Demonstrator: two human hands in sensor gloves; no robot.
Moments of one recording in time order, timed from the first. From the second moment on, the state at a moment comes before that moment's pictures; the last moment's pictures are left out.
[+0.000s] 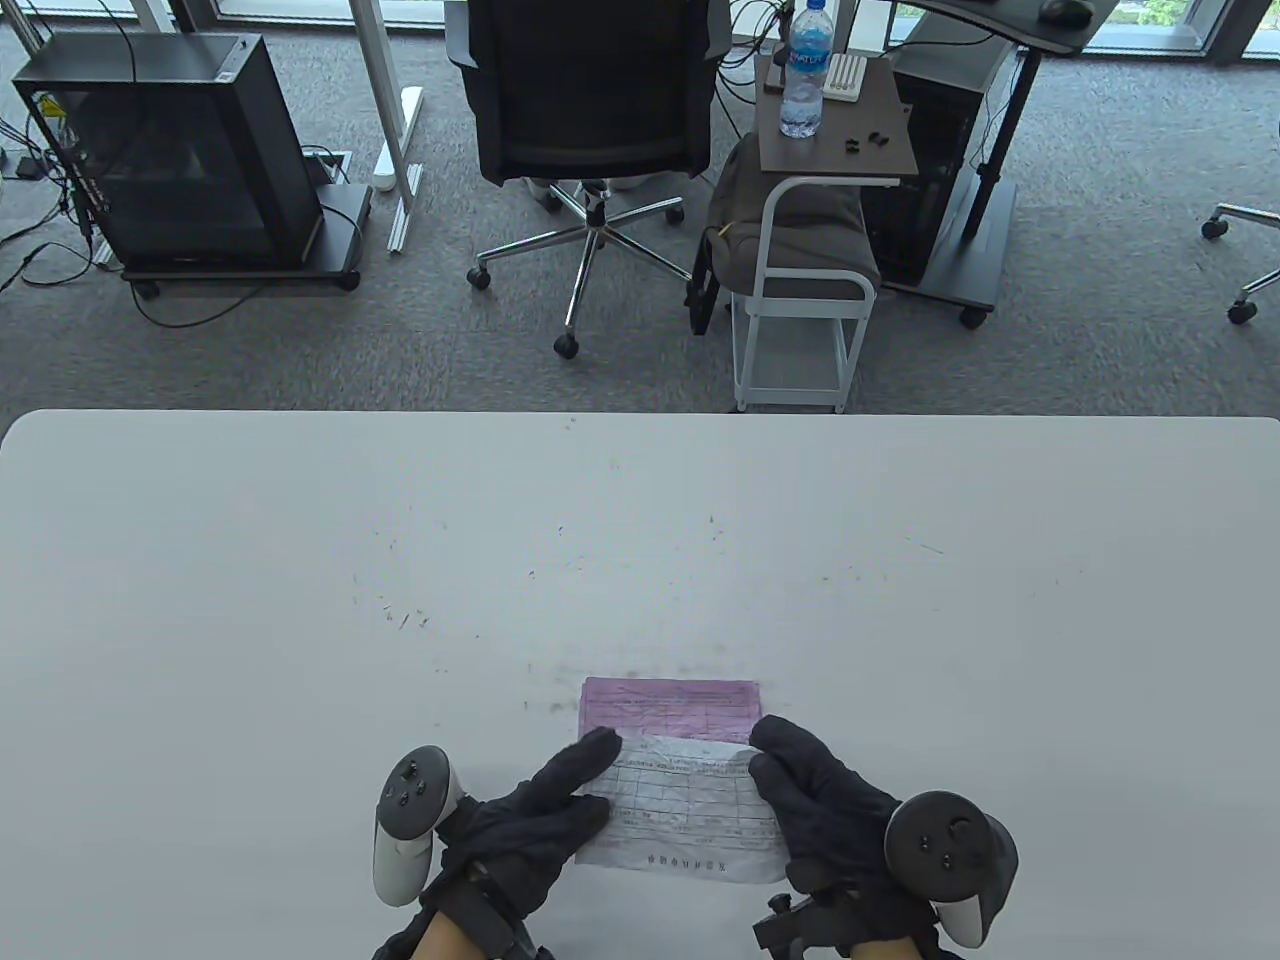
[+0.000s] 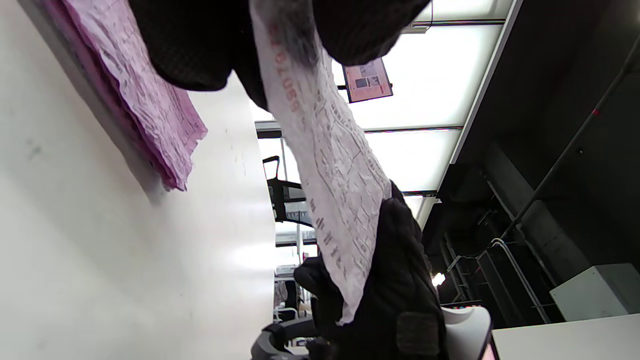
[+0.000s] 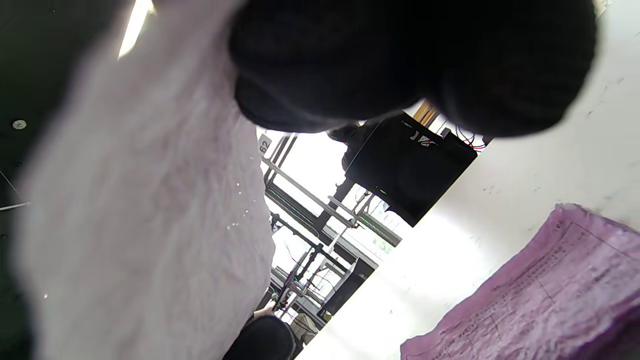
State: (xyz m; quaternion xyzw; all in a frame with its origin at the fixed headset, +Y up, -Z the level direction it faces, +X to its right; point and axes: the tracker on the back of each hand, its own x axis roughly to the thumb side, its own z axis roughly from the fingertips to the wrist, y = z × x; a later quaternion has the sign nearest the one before) left_hand -0.164 -0.747 -0.232 -0.16 -0.22 0.66 0.70; right_hand 0.148 -0.685 -0.209 0.11 -0.12 0.86 0.49
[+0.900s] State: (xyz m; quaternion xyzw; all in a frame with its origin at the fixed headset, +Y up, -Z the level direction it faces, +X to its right) left_hand -0.127 -0.752 -0.316 -0.14 -0.16 0.24 0.95; right_hand 0.096 -0.732 -0.327 0.11 0.03 0.98 0.13
